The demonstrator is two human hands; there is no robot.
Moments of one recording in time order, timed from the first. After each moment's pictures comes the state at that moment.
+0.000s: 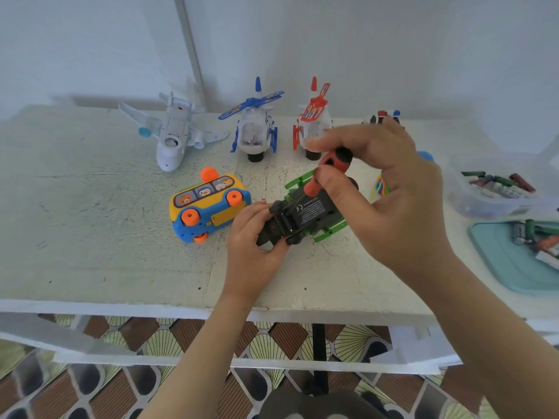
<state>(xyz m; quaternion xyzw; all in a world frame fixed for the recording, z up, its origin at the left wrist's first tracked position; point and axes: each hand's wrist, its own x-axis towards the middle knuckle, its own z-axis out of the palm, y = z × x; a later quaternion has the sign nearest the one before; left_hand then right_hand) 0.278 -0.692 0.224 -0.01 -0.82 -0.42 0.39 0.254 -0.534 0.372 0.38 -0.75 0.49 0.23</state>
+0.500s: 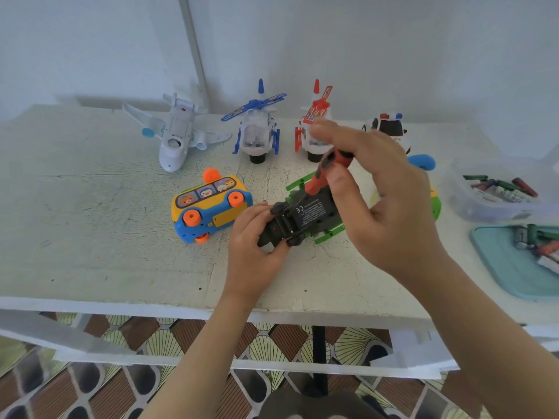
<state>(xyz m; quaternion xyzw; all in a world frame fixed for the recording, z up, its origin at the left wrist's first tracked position) 0.278 -0.690 0.227 -0.01 -0.82 -0.42 0.39 0.248 -0.534 0.367 0.40 -0.76 0.45 0.25</state>
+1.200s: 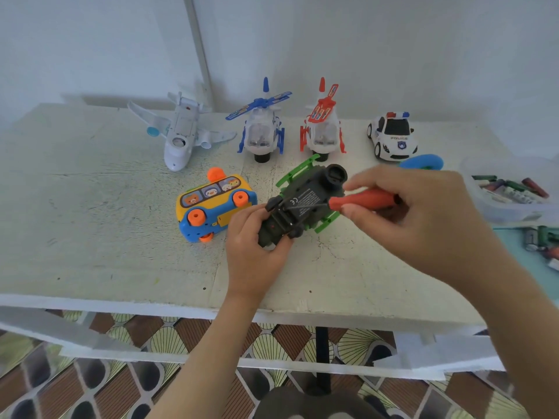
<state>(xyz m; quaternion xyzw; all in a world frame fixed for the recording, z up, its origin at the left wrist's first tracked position) 0.277 -0.692 0.224 0.07 -0.83 -0.36 0.41 0.243 -0.500 0.371 0.40 -0.85 0.32 0.13</state>
